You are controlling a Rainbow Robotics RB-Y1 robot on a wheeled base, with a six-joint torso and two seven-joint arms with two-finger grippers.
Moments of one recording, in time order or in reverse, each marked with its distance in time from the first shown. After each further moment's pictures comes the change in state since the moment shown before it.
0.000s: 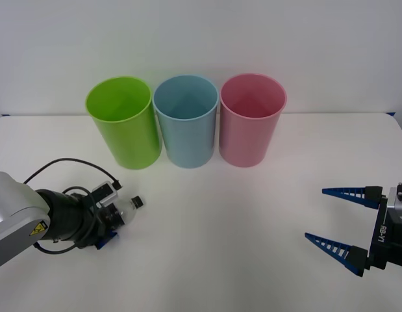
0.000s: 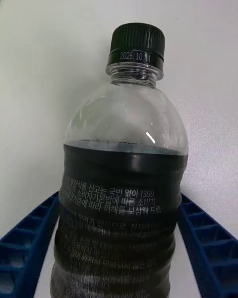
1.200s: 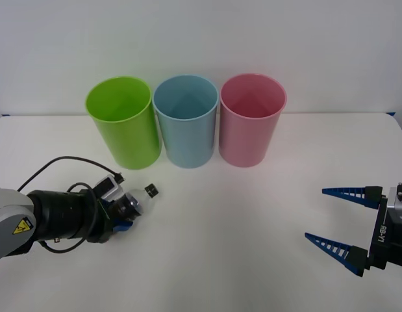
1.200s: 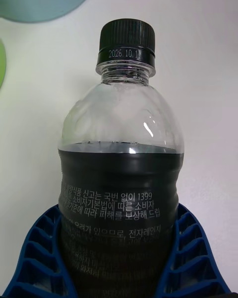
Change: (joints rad) right arm 0.000 0.000 0.000 0.000 0.000 0.000 0.000; left arm 0.035 0.065 -0.004 0.003 0.365 0.306 -0.253
